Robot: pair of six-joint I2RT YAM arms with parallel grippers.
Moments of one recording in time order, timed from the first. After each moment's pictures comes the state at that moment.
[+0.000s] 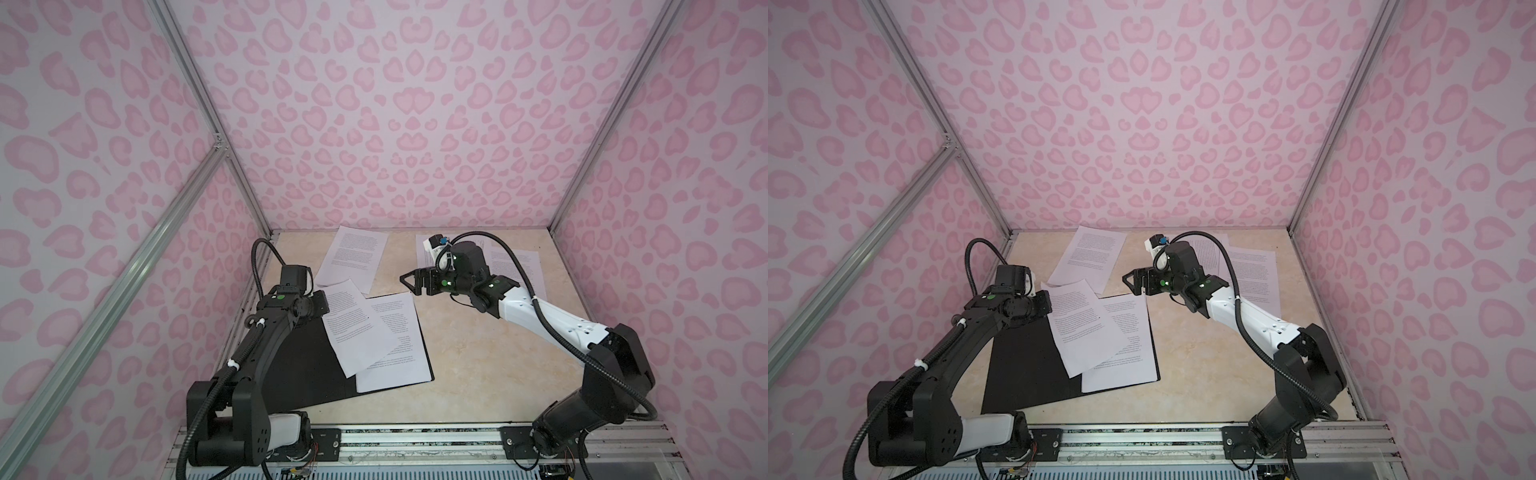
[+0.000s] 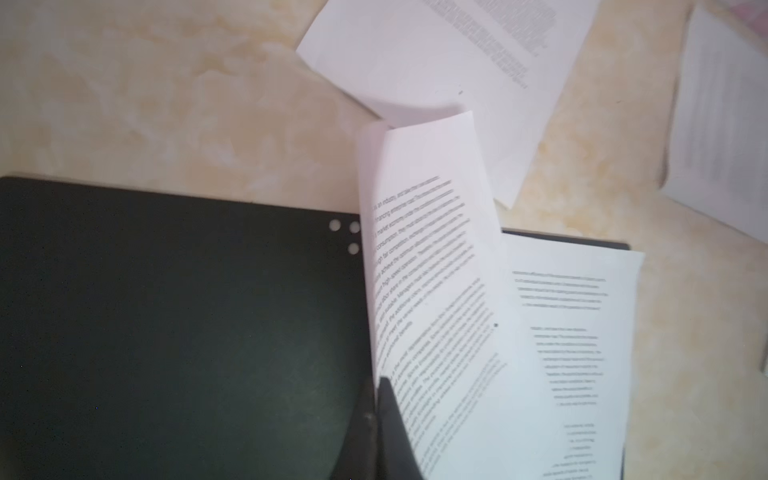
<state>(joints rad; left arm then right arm) -0.01 1.35 0.92 -0.64 0.10 -0.37 0.61 1.61 1.18 -0.11 -0.36 0.45</state>
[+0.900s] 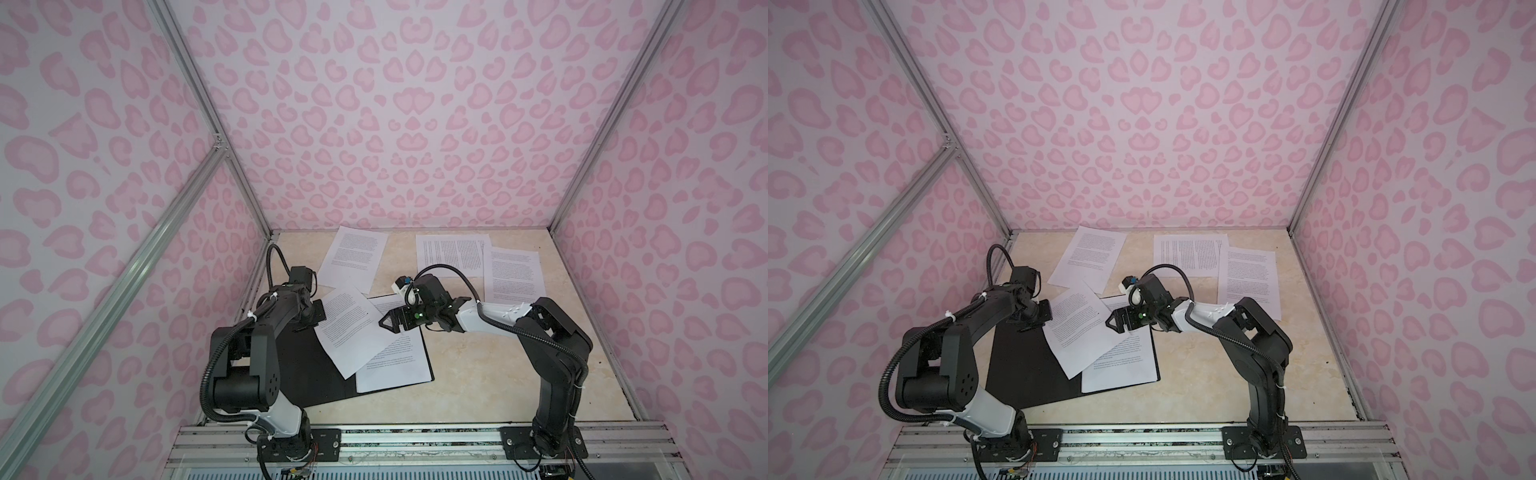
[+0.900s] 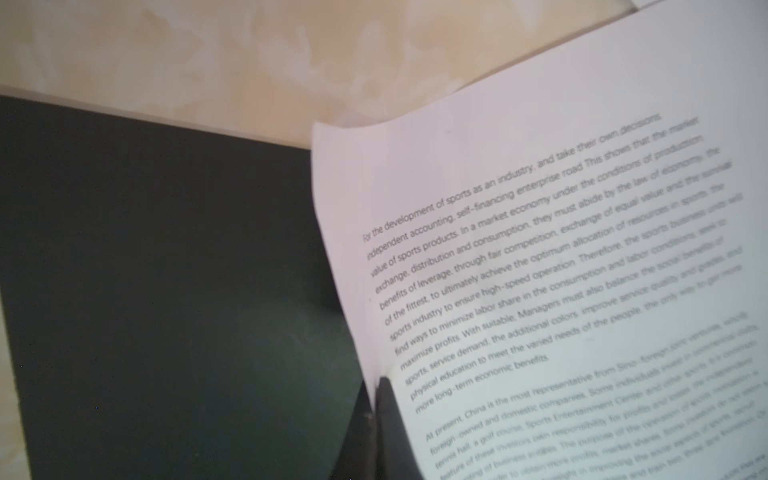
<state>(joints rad) 0.01 1.61 0.98 -0.69 -0.05 -0.32 0.74 1.91 1.12 0.04 -0.48 0.43</state>
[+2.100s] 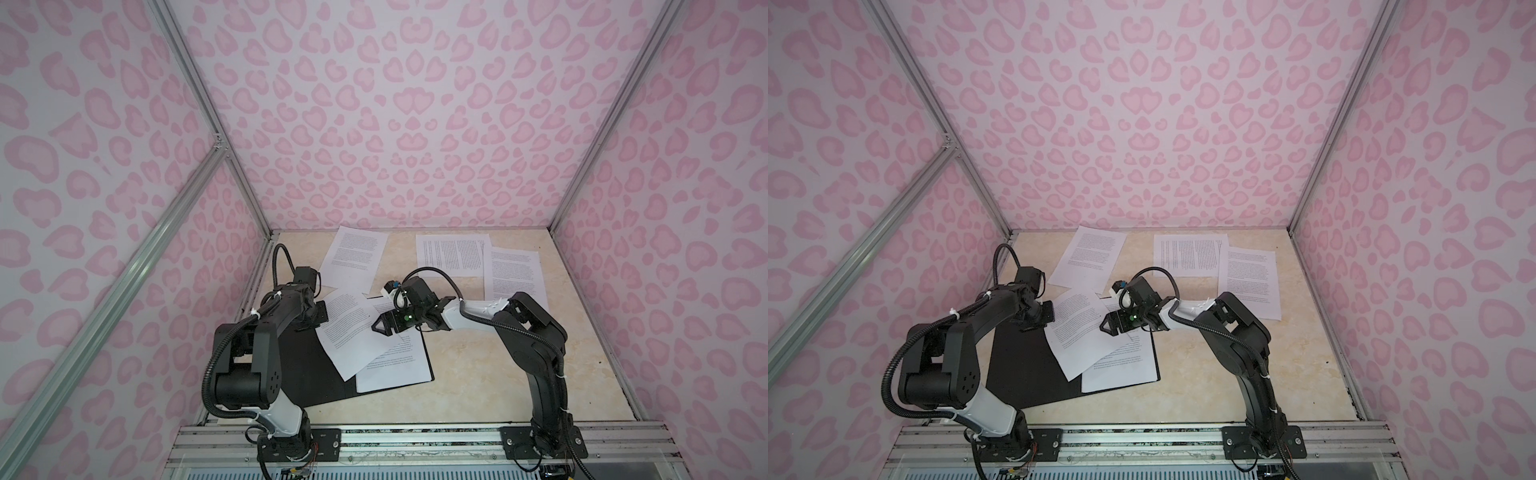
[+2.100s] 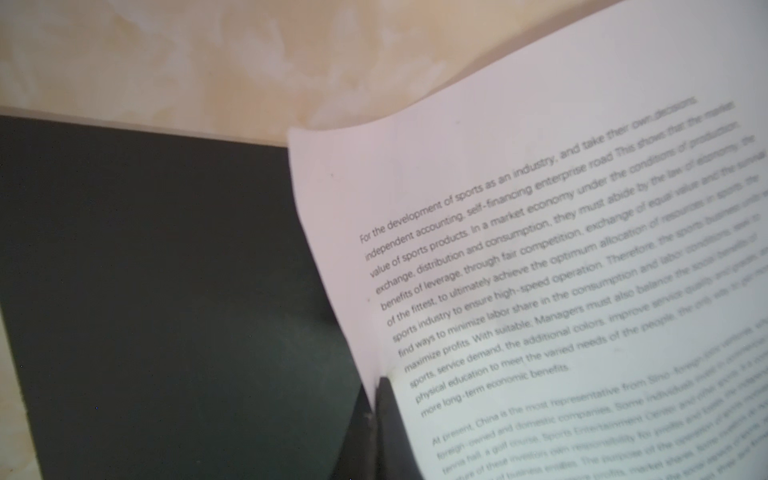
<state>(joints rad) -0.02 1.62 0.98 -0.69 -0.07 -0.29 0.77 2.06 1.23 0.02 -0.48 0.40</state>
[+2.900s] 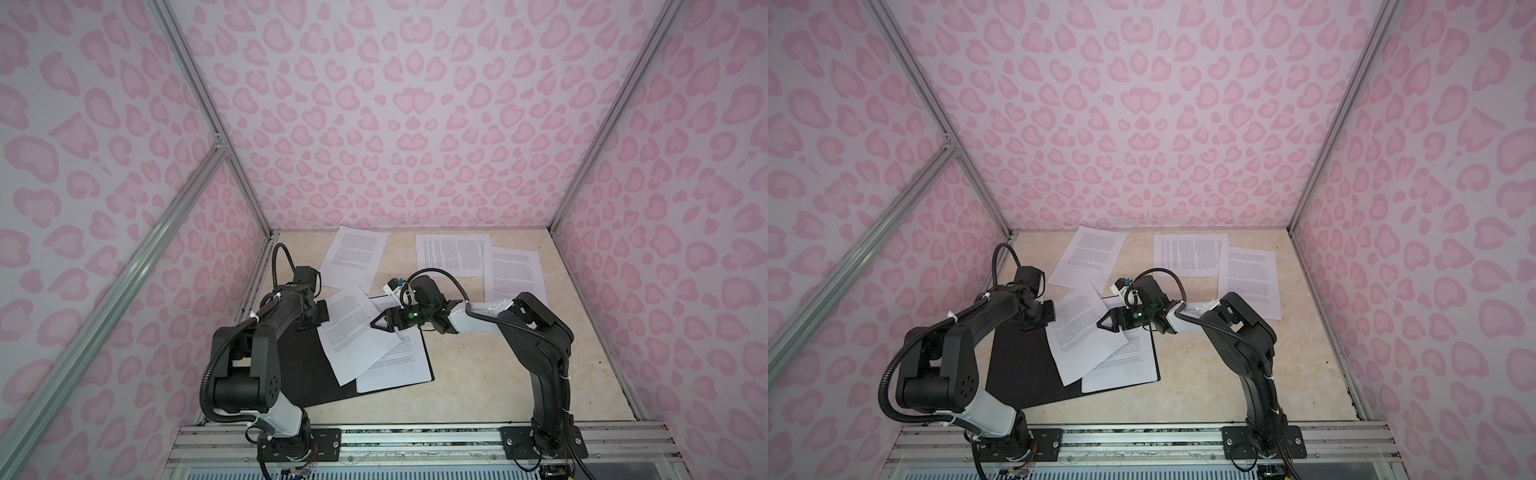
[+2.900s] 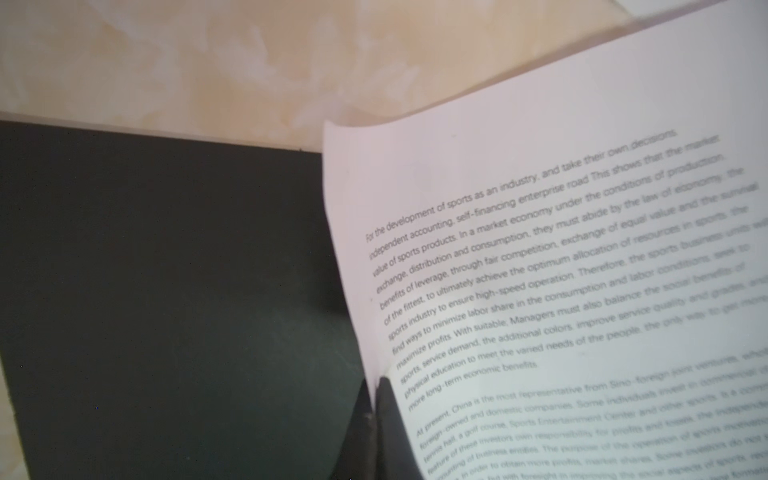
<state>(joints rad) -0.03 1.59 0.98 -0.69 -0.04 -0.29 0.74 2.02 1.13 0.28 -0.70 0.57</state>
